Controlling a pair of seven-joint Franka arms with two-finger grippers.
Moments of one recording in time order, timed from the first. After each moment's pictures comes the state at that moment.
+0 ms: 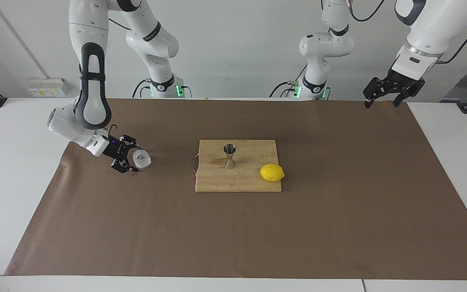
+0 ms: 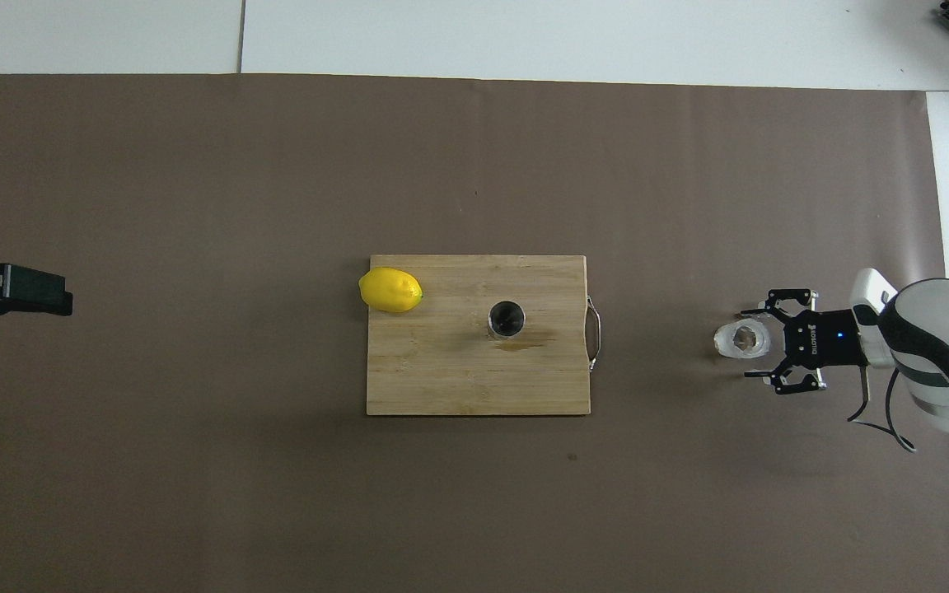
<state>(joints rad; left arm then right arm) 0.01 -0.13 -0.05 -1.71 -0.02 1.58 -0.05 -0.37 0.25 0.08 -2.22 0.72 2.12 -2.31</state>
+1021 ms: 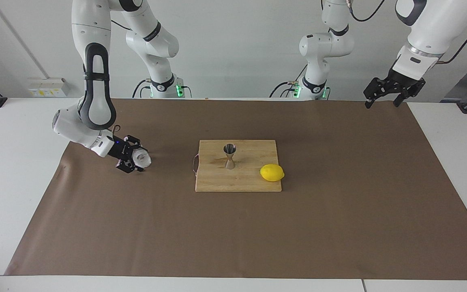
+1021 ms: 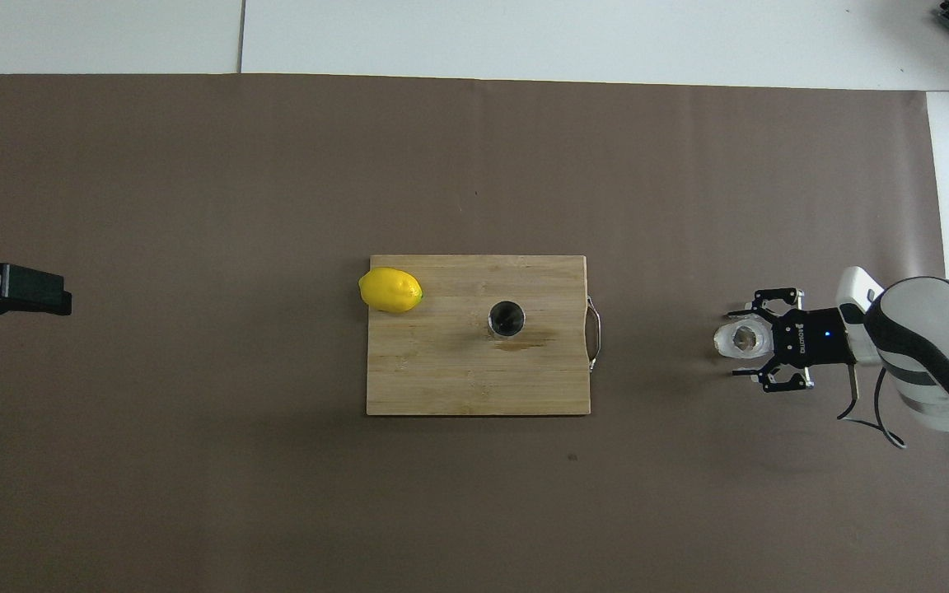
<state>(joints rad) 0.01 -0.13 -0.05 -1.71 -0.02 1.58 -0.05 -0.35 0.25 0.09 -2.21 0.73 2.12 -2.31</state>
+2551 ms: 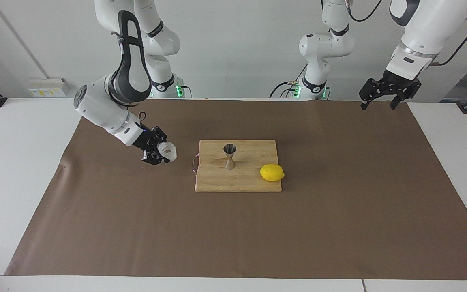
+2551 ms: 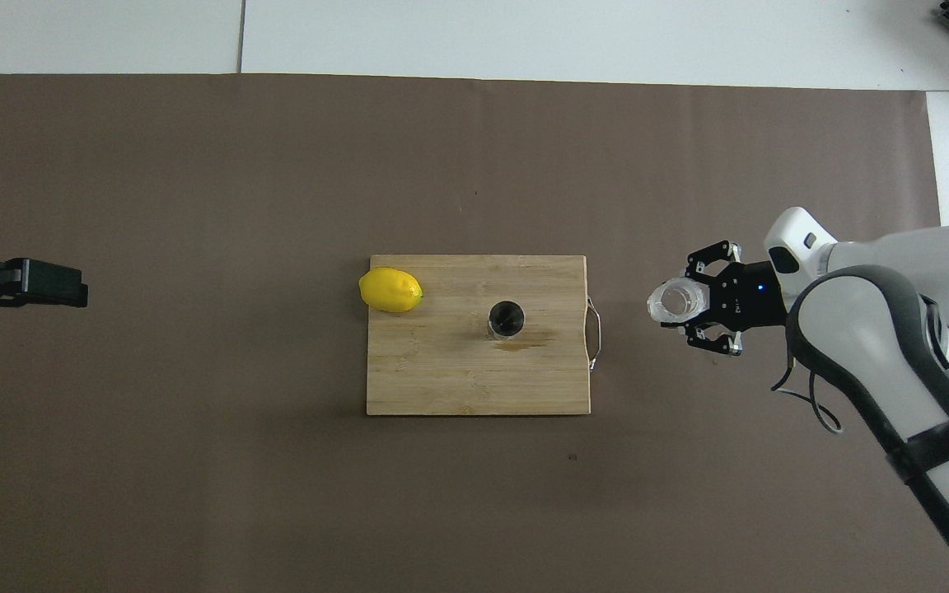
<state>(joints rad) -0.01 -0.13 -0.05 -1.72 -0.02 1.62 -0.05 -0.03 0.08 0.10 -2.12 0.65 2.16 -1.79</state>
